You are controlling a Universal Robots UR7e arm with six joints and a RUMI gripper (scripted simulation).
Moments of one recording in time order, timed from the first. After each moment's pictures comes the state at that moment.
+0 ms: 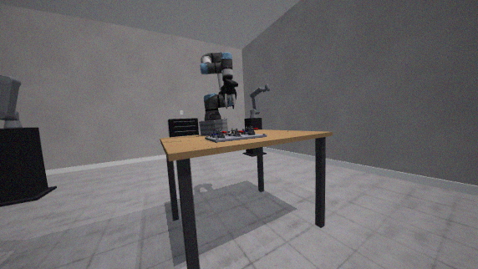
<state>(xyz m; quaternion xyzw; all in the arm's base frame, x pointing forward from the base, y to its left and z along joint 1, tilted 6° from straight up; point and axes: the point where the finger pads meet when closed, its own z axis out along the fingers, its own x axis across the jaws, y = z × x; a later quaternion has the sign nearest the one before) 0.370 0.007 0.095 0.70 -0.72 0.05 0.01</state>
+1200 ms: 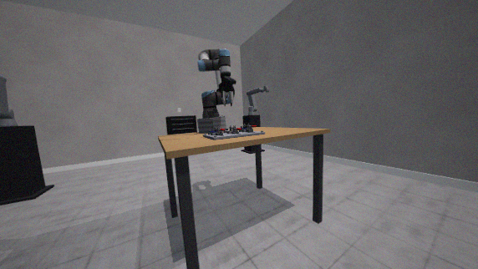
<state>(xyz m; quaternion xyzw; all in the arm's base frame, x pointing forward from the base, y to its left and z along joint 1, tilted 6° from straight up) 0.370 0.007 0.094 0.70 -0.72 0.05 0.01</state>
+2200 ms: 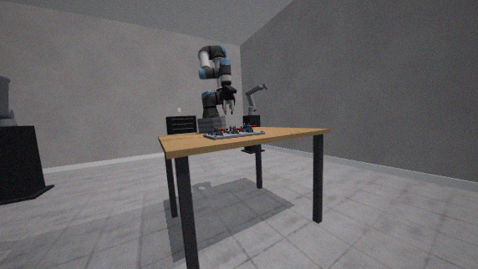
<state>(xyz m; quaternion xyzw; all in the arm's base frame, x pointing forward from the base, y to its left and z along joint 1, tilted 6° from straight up) 0.375 0.002 0.036 0.70 -0.72 0.05 0.01</state>
